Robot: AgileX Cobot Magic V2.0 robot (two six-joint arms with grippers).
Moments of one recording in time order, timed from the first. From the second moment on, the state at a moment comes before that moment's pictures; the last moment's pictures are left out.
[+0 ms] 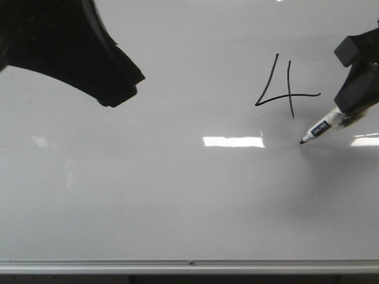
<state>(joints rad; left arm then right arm) -0.91 1.21 -0.95 -0.04 0.71 0.53 0.09 1.37 -0.87 0.49 0.51 -0.53</state>
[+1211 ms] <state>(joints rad) -0.97 1.21 -0.96 -0.04 0.61 0.53 0.67 1.10 -1.01 0.60 0.76 -0.71</state>
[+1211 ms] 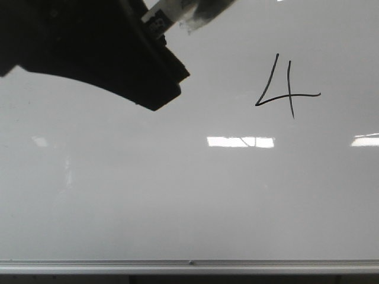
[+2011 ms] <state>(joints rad) -0.95 1.21 -0.96 -0.03 0.60 0.53 0.66 1.09 -1.01 0.60 0.75 -0.71</state>
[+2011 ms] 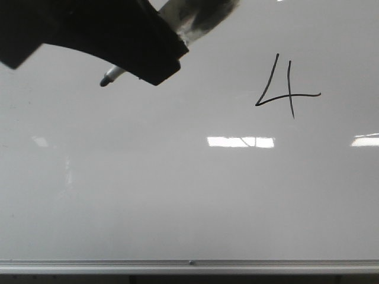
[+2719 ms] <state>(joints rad) 0.00 1.21 -0.96 0.00 0.68 0.17 0.24 0.54 -0.67 0.59 0.68 -0.56</state>
